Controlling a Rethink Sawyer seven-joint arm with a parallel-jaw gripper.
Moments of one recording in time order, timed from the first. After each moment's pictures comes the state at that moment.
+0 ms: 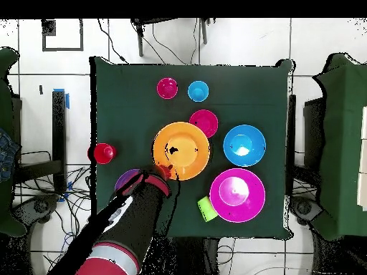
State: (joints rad) arm 0.32 -0.43 -0.35 1.68 -0.52 0.19 1.76
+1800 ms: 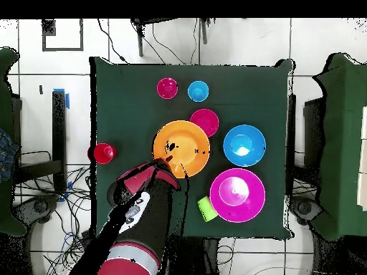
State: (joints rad) arm 0.23 -0.50 -0.27 1.69 -0.42 0.21 1.76
